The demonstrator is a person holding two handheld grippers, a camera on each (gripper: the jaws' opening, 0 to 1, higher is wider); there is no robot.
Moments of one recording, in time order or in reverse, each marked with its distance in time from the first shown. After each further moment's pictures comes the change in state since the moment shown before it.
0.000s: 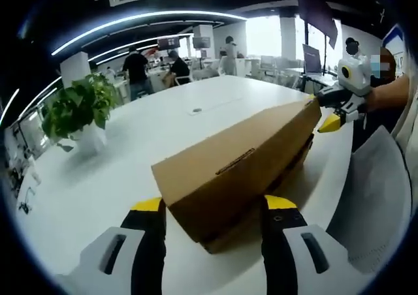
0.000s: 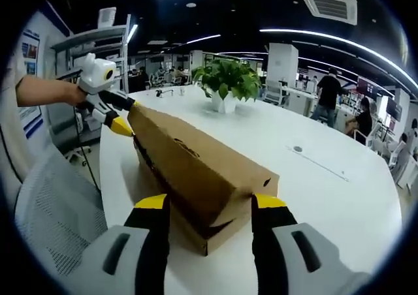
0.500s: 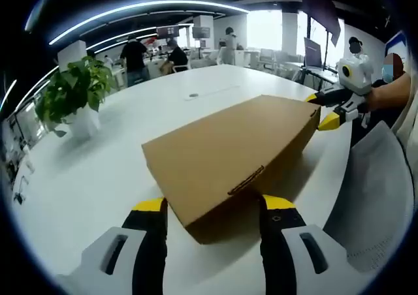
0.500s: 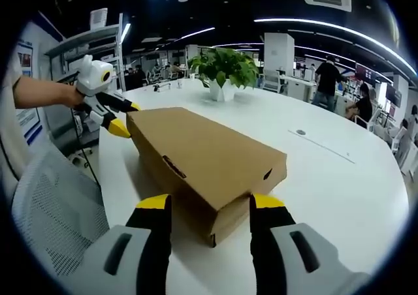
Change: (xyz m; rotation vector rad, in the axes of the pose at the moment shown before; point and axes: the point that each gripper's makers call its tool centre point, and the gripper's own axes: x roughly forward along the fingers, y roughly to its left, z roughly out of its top) left arm 0.013 -0.001 -0.035 -0.042 0.067 -0.034; right arm 0.009 0.007 -0.031 0.060 0.049 0.001
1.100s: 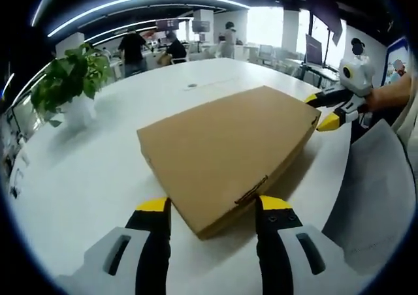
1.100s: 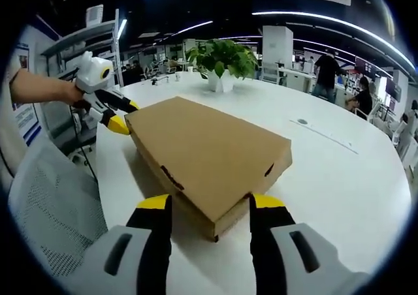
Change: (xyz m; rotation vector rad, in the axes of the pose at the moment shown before) left arm 0.015 0.006 -0.021 -0.026 0.045 -0.028; right arm 0.012 0.001 -0.020 0.030 0.047 0.000
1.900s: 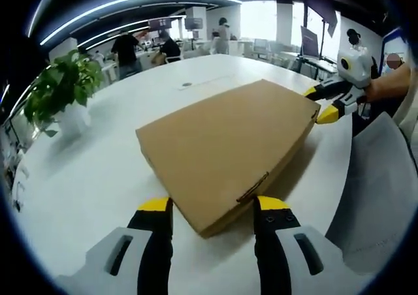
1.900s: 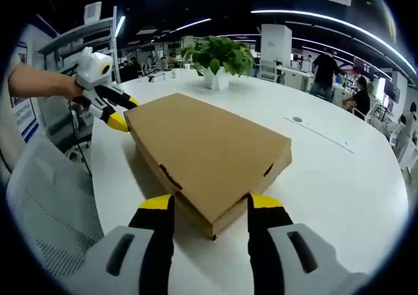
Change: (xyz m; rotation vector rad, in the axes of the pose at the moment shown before) left arm 0.012 -0.001 0.005 0.052 0.029 -0.007; right arm -0.002 -0.013 -0.004 -0.013 0.024 -0.019
